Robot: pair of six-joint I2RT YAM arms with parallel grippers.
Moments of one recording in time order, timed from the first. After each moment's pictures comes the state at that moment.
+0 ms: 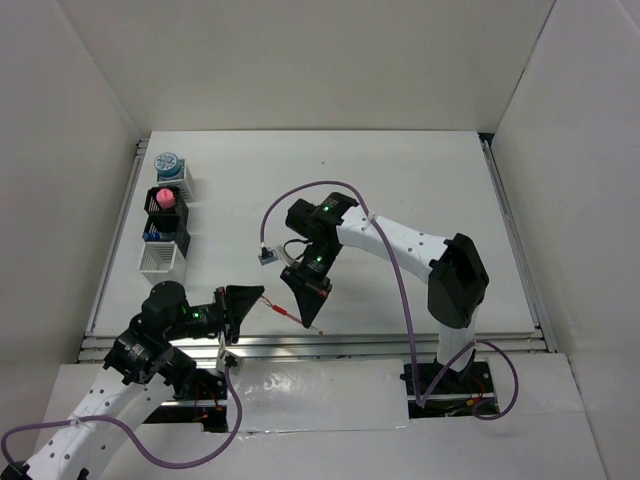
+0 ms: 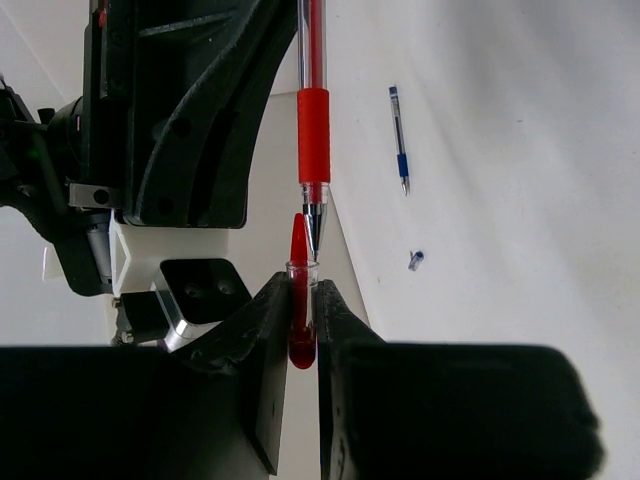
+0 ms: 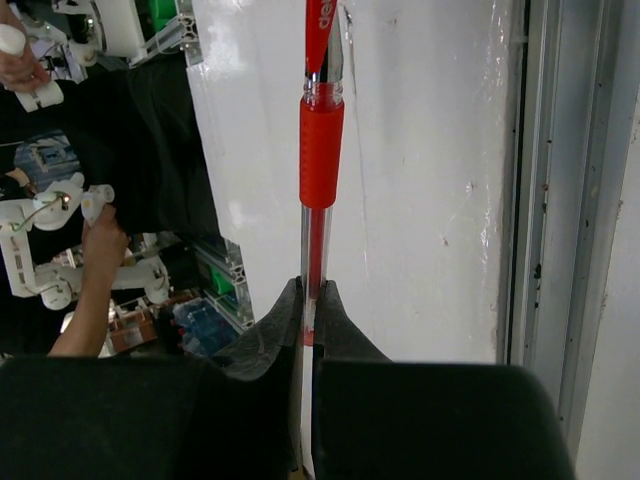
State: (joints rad) left arm -0.52 0.27 0.39 -0.45 0.71 1.77; right arm 0.90 1.85 1.63 -1.33 -0.96 -0.31
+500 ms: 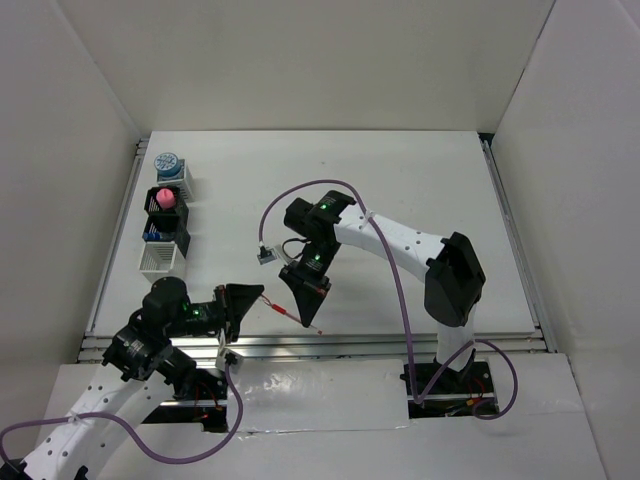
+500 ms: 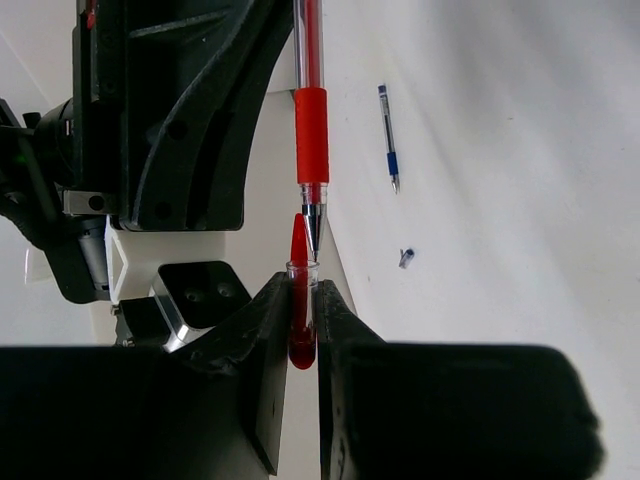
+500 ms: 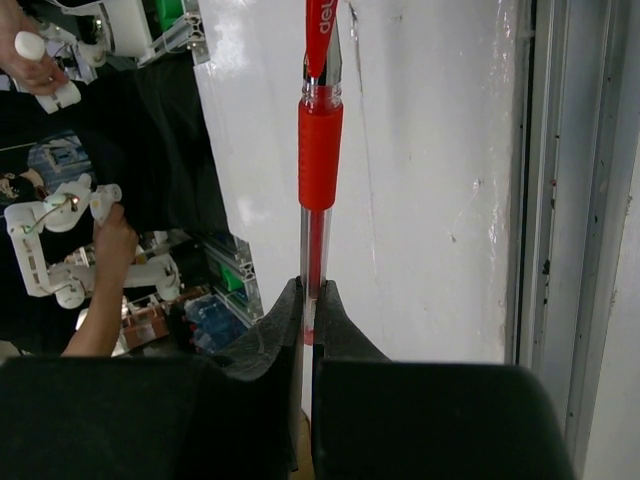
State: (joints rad) left arm -0.52 0.32 0.43 -0.48 0.71 1.78; right arm 0.90 1.87 1.66 -1.36 -0.96 -0.30
